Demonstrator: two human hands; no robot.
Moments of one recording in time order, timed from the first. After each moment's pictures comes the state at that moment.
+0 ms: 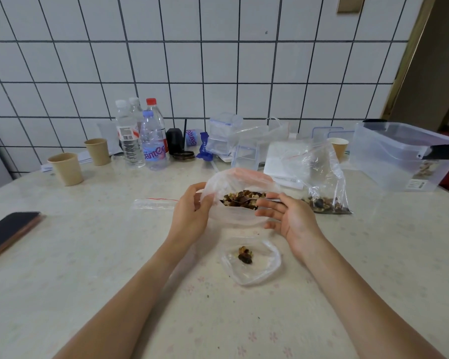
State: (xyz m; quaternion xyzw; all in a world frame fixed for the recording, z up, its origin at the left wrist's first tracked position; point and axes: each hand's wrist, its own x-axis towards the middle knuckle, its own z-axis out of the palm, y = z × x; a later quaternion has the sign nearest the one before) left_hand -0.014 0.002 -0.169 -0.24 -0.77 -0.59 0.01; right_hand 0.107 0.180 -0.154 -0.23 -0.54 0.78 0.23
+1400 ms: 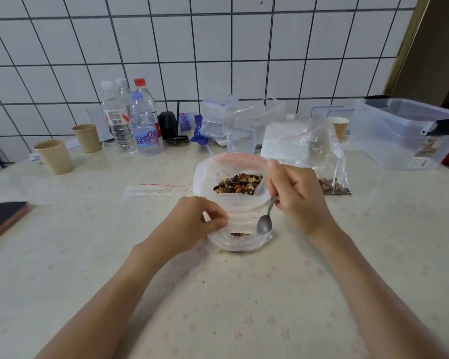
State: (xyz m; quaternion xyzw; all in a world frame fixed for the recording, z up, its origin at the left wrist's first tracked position) left_hand 0.010 -0.021 -0.166 -0.41 -0.84 -0.34 -0.06; right_hand 0.137 0.167 -0.132 0.02 -0.79 0.48 0.37
